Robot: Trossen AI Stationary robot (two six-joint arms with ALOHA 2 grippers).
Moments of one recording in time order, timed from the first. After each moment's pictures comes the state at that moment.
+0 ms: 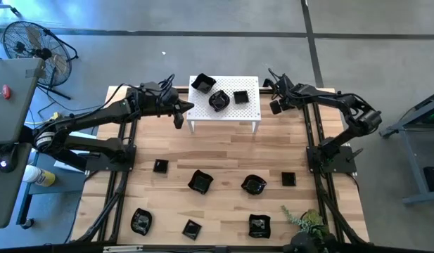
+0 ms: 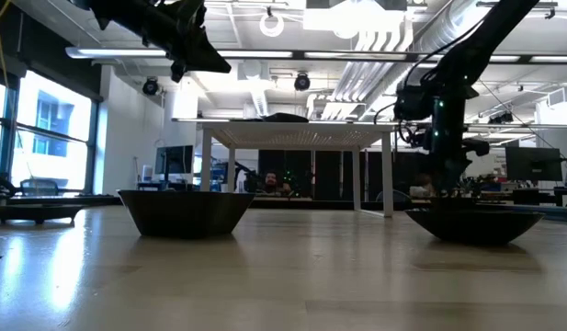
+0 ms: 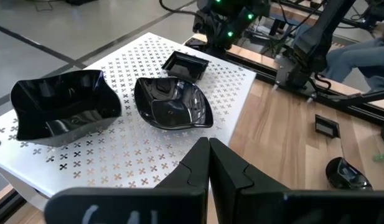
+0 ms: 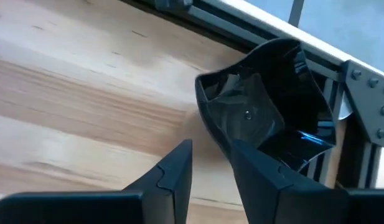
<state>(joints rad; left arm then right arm) 0.44 1.03 0.83 -0.13 0.10 -0.14 -0.94 1.52 0.82 -0.54 0.36 0.26</state>
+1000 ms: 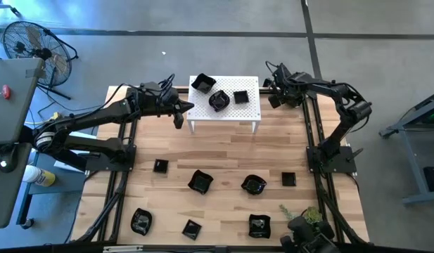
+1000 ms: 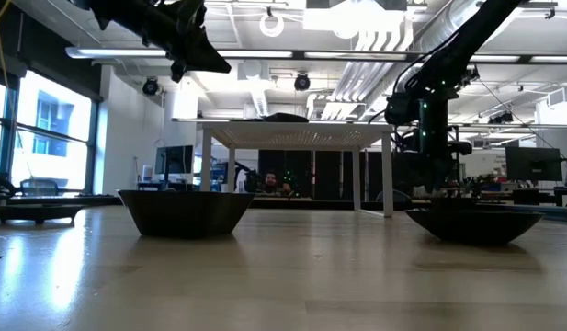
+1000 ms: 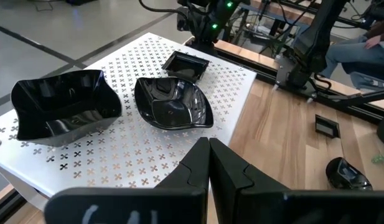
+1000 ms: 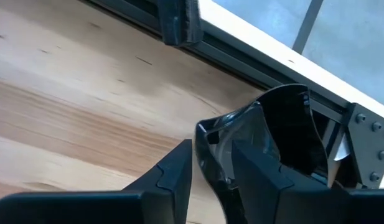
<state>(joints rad) 0.44 1.03 0.83 -0.13 0.10 -0.14 -1.01 1.68 1.03 -0.67 0.27 0.12</state>
